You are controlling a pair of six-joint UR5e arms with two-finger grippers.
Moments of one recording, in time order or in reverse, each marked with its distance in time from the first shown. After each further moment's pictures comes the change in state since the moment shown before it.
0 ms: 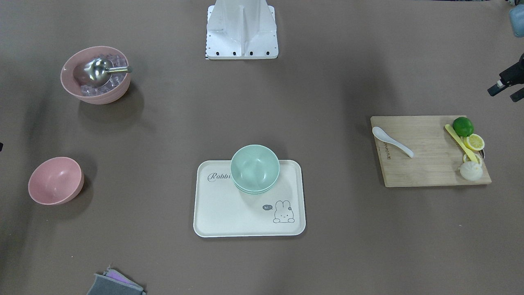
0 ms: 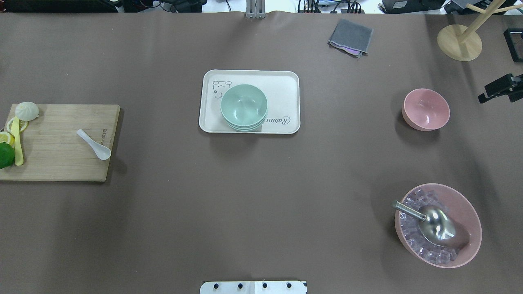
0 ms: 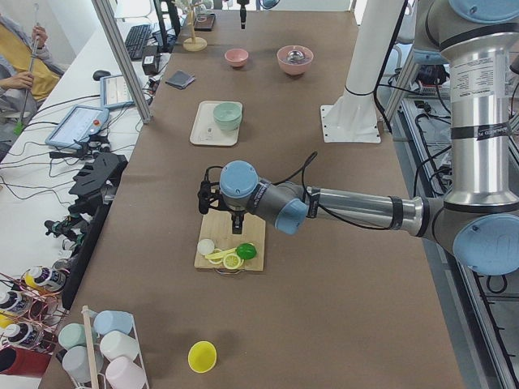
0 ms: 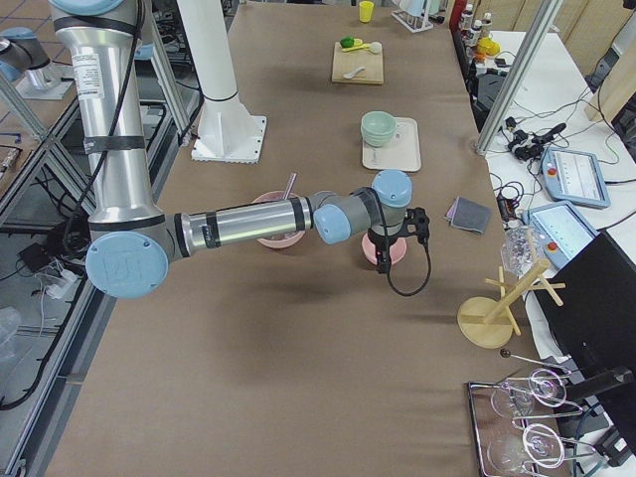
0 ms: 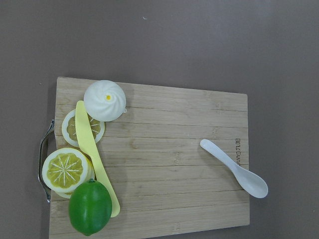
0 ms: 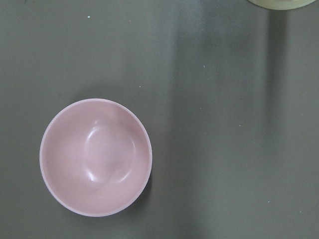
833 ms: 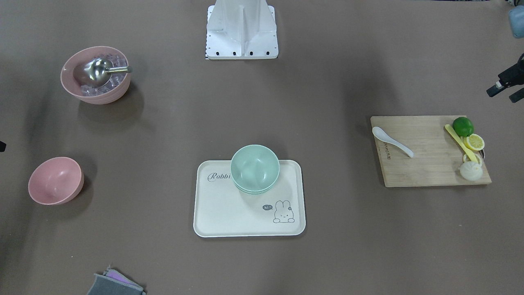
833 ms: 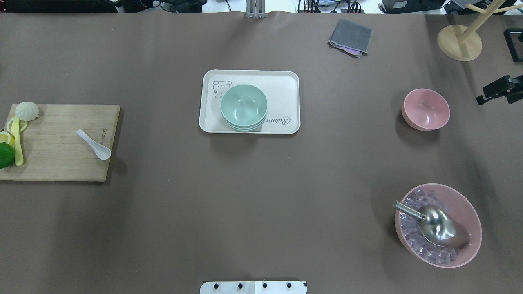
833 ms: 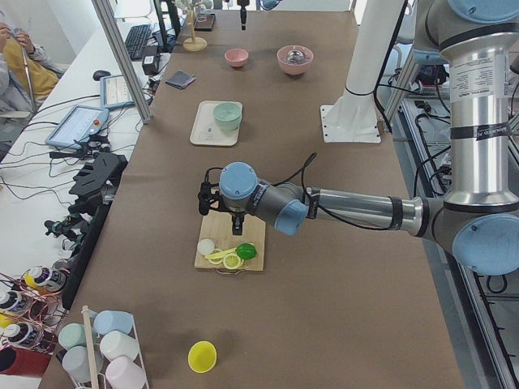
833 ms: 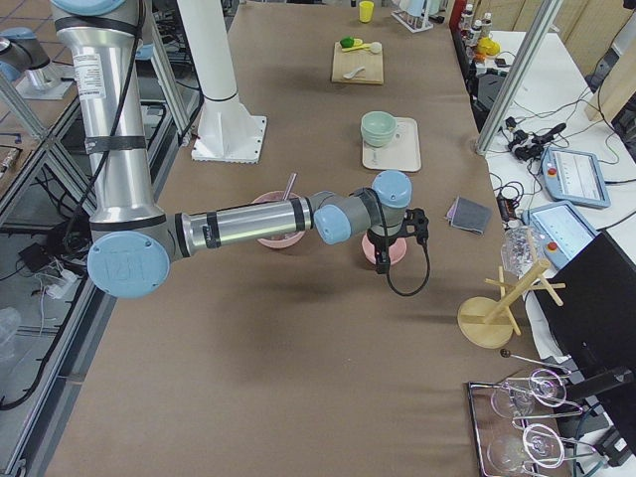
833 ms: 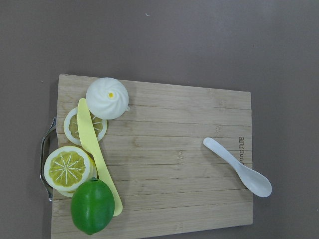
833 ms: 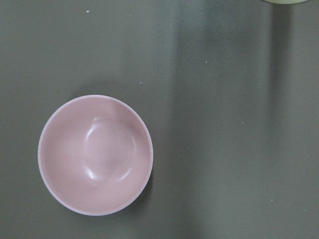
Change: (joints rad) left arm 0.008 -0.001 0.006 0.000 0.003 0.003; right arm -0.011 0.000 -0.006 0.000 -0.001 0.002
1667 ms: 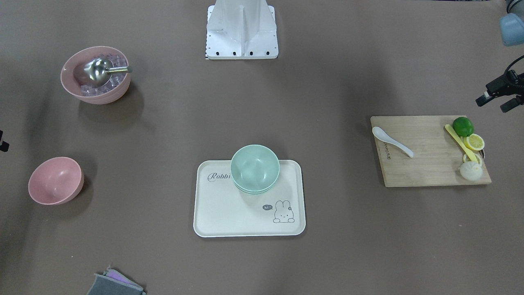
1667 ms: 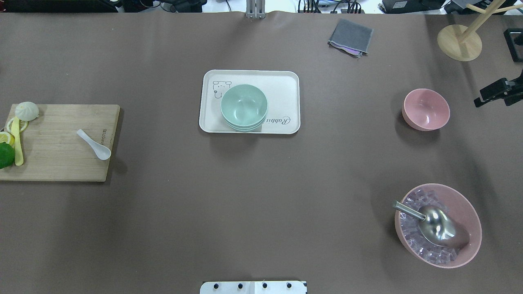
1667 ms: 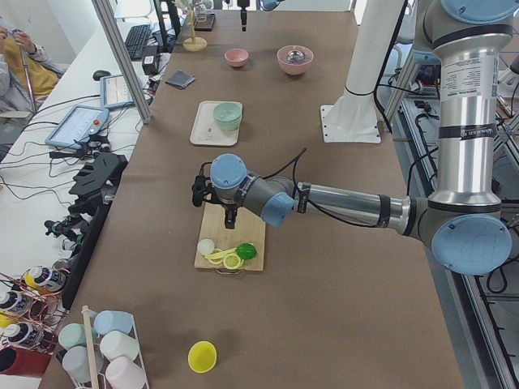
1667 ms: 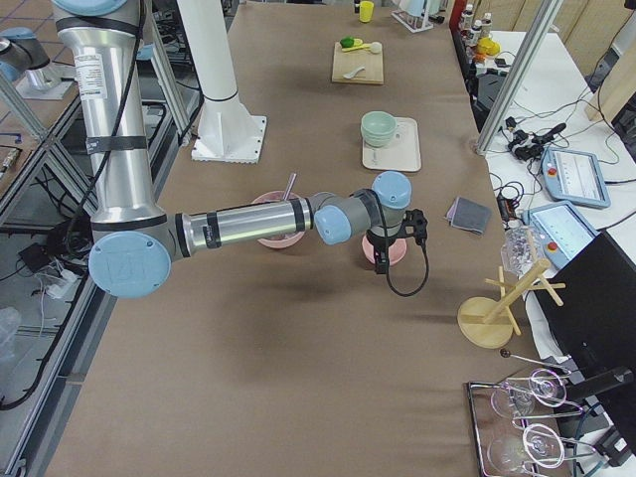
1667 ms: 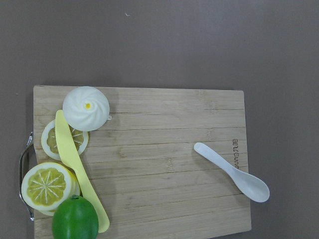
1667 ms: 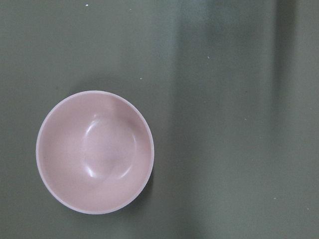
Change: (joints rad) left arm 0.056 -0.061 0.023 0.009 0.060 -0.017; right arm -0.009 -0.002 -0.004 0.000 -0.002 0.001
